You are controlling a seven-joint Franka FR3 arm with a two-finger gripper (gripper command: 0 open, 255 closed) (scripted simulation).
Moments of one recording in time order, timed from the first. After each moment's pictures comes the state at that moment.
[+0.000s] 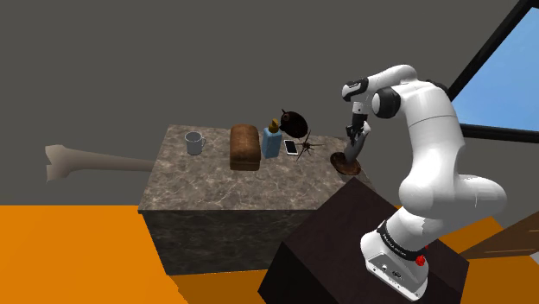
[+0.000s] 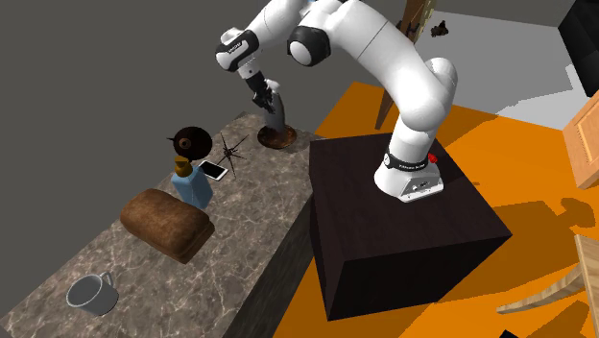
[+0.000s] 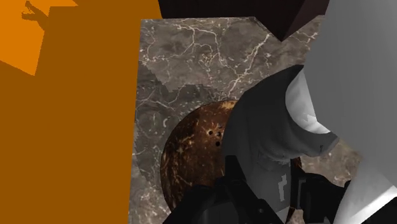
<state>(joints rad) -0.64 1.06 -0.36 -1.14 0.17 1.63 -0.33</state>
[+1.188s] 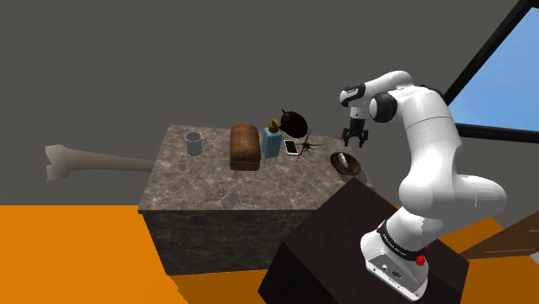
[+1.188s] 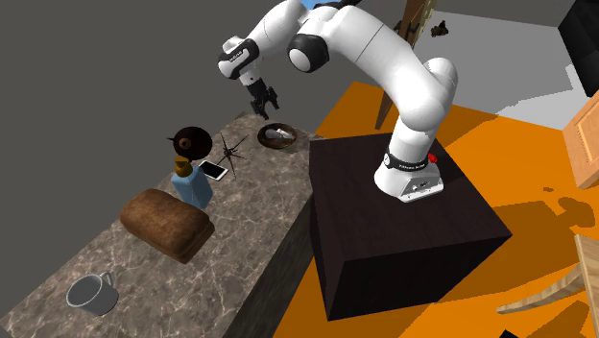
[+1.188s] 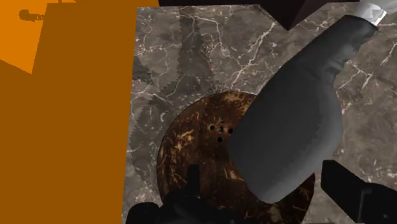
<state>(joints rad) -0.65 1.12 -0.35 -1.11 0.18 1.66 -0.33</state>
